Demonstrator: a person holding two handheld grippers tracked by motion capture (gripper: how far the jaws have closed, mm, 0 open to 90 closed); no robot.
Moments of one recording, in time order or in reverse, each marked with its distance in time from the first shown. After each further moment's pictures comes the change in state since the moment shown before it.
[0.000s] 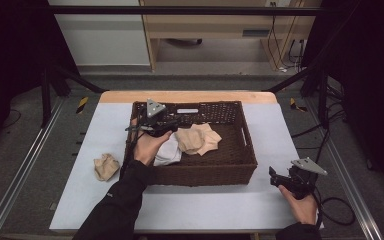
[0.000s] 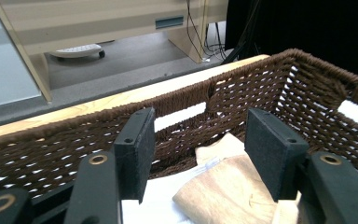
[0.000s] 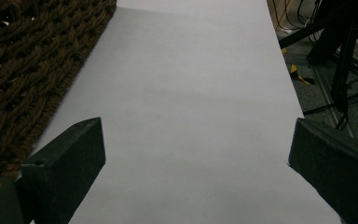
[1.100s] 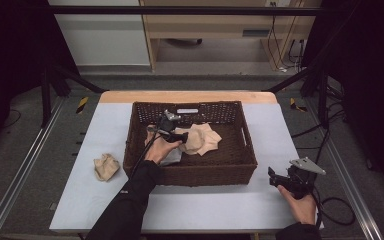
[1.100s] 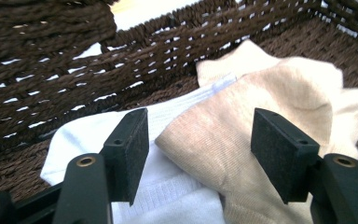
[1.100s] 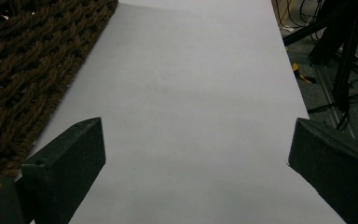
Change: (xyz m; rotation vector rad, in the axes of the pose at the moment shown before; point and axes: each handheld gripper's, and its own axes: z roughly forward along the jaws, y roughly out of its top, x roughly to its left) left arm -0.007 -0.043 0.062 0.334 -0.009 0.014; right arm 0.002 0.000 0.002 0.010 0.004 -0.008
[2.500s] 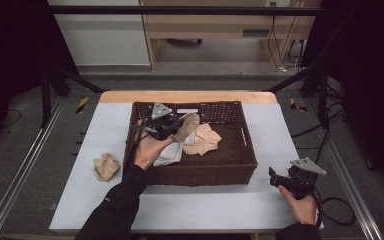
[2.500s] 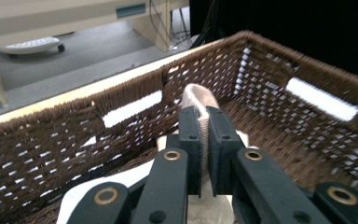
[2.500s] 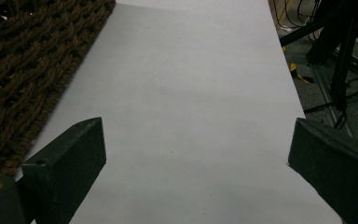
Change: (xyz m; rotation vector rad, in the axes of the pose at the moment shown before) left arm -0.009 0.023 -0.090 -0.314 -0.147 0.040; right arm -0.001 0.000 -0.001 -0.002 -0.008 -0.002
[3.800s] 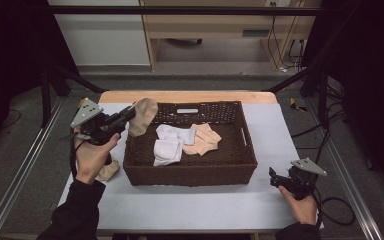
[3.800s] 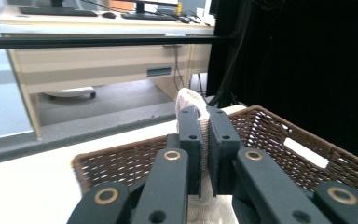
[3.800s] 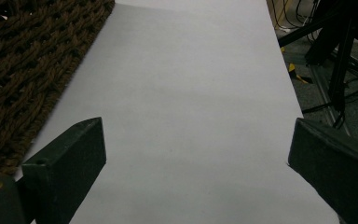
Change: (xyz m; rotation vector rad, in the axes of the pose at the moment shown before) left arm 0.054 0.000 -0.140 -0.247 0.095 -0.093; right arm 0.000 0.000 -0.002 0.001 -0.003 0.006
